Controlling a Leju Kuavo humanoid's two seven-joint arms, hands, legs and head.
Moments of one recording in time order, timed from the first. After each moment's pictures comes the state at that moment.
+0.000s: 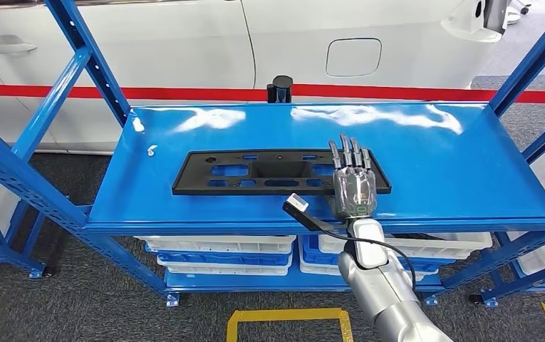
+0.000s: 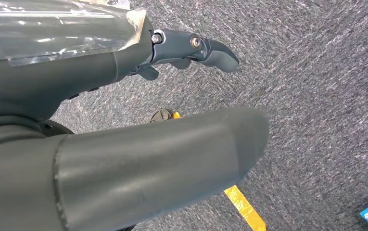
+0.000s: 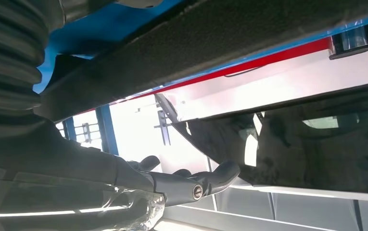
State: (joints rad) left arm -0.21 -0.16 0.68 -0.24 0.12 0.40 -0.08; right arm -0.43 0.03 0.25 -0.91 1.57 -0.69 0.17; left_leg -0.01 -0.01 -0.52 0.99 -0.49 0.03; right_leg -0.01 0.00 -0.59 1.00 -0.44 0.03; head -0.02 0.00
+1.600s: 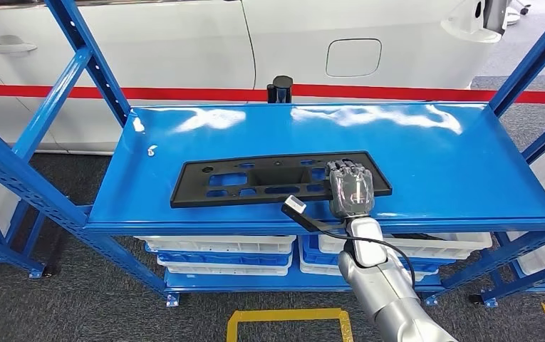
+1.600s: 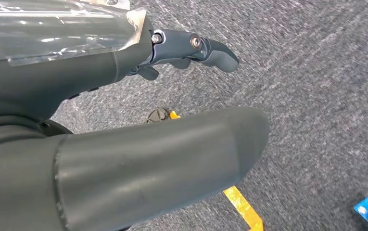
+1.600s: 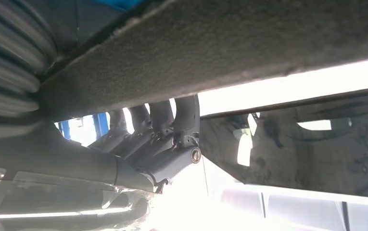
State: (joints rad) left arm -0.21 -0.16 0.67 -0.24 0.13 0.40 -0.10; right arm -0.45 0.03 0.26 -0.88 1.57 -0.69 0.17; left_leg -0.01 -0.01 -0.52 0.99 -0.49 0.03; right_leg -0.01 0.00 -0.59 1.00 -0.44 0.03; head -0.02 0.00
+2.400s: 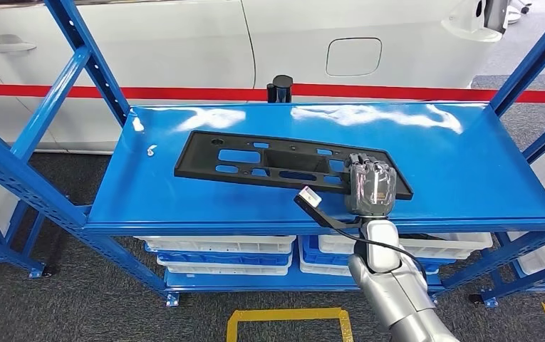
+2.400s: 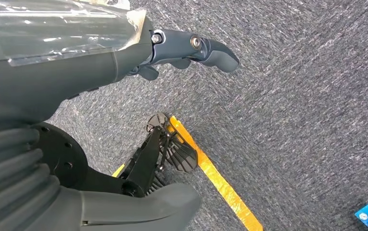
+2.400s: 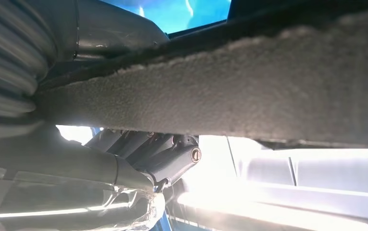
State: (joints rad) left arm -0.21 -0.16 0.65 -0.24 0.14 0.42 -0.10; right arm -0.37 -0.06 0.33 -1.13 1.57 -0.69 0.35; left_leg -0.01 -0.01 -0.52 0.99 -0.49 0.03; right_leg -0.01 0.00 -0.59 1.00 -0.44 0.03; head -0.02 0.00
